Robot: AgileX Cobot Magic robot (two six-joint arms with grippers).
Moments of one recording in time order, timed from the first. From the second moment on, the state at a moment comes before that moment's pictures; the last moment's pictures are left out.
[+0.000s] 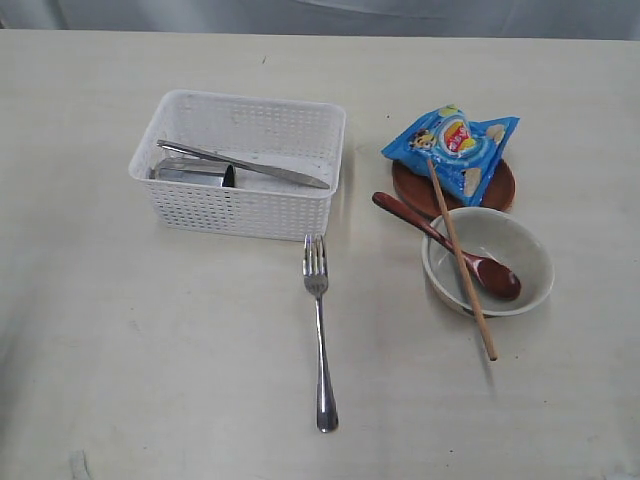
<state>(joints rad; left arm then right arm) -0.11 0.00 0.00 0.12 0.34 -0.18 -0.05 1.34 -1.32 -0.61 1.06 0.40</state>
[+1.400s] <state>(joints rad) -0.11 0.00 0.00 0.12 0.34 -0.18 -0.73 2.13 -1.31 -0.63 0.64 -0.06</state>
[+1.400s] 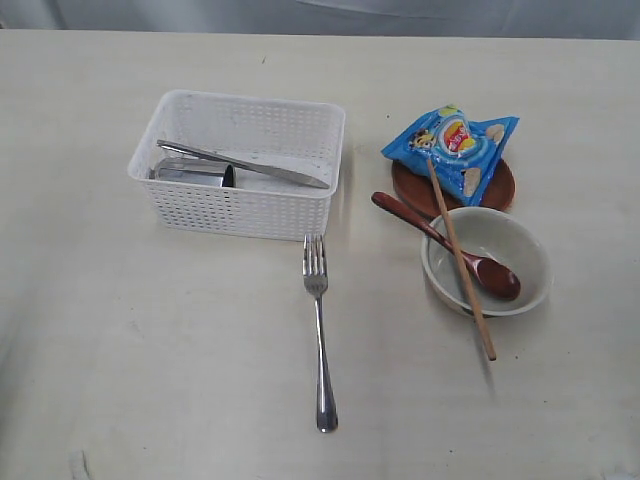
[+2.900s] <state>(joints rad) -0.11 0.00 0.00 0.12 0.34 -0.18 -0.57 2.20 -1.40 0.42 0.93 -0.78</state>
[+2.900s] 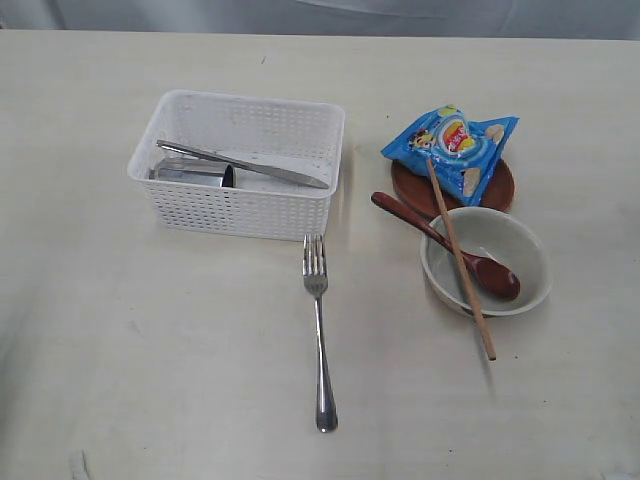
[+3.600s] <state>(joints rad) -0.11 0.00 0.00 0.12 0.34 -0.18 -0.38 1.79 -1.18 0.45 0.93 -0.62</state>
